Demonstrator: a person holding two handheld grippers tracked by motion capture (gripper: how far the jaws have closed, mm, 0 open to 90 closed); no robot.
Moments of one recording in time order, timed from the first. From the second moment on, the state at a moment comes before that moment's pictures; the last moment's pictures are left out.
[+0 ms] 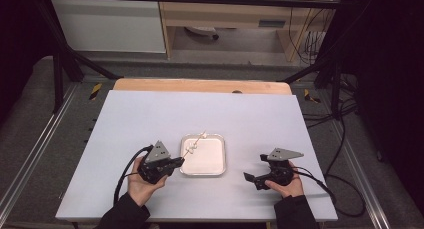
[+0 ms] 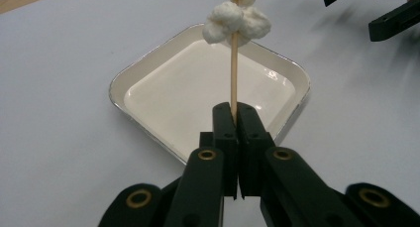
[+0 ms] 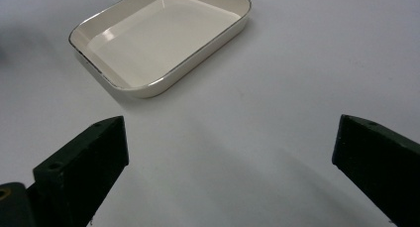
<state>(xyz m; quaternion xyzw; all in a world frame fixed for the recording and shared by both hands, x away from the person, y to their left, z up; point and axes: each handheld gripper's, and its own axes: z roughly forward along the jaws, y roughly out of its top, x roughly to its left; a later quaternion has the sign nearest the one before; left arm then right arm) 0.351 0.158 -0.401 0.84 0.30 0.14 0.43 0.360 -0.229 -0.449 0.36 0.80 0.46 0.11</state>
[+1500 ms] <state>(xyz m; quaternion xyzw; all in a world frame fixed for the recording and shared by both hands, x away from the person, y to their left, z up) 0.386 0.112 -0.433 0.88 0.34 0.14 0.31 0.353 -0.244 -0.454 0.37 0.80 0.46 0.11</state>
